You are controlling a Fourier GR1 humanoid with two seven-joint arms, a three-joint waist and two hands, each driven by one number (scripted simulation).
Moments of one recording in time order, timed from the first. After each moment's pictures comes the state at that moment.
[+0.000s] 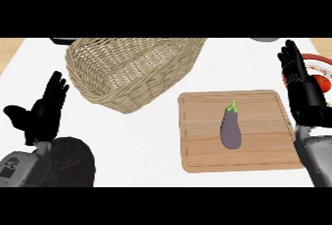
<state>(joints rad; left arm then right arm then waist) -0.21 0.46 -0.17 -1.34 0.38 0.33 -0.07 -0.32 -0.41 0.08 -1.46 -0.11 -0.21 -0.17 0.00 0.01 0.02</state>
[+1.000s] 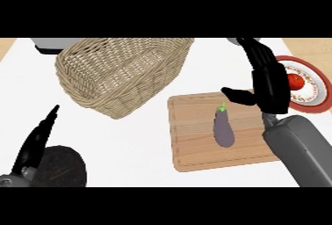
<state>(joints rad) -0.08 0.61 -0.32 -1.23 0.19 0.33 0.11 -0.52 -0.44 0.38 -1.39 0.70 -0.53 0.24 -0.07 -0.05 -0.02</state>
